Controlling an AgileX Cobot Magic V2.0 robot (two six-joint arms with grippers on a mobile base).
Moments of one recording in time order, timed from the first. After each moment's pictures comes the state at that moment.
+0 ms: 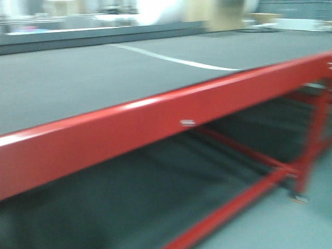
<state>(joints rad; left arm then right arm) 0.03 0.57 -1.01 0.09 0.64 -0.03 -0.01 0.88 -1.00 0.08 0.55 -0.06</state>
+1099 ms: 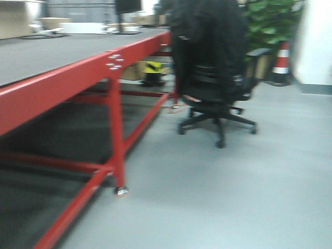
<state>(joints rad) 0.03 0.51 -1.01 0.09 0.64 -0.03 -0.01 0.88 -1.00 0.08 0.55 -0.06</state>
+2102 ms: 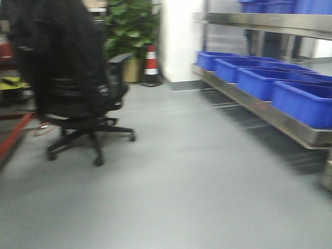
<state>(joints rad) 0.03 0.51 -1.01 0.09 0.64 -0.03 -0.01 0.88 -1.00 0.08 0.55 -0.06</state>
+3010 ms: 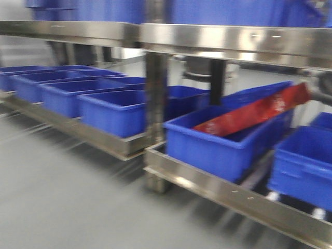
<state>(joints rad) 0.03 0.51 -1.01 0.09 0.64 -0.03 -0.01 0.88 -1.00 0.08 0.55 -0.06</state>
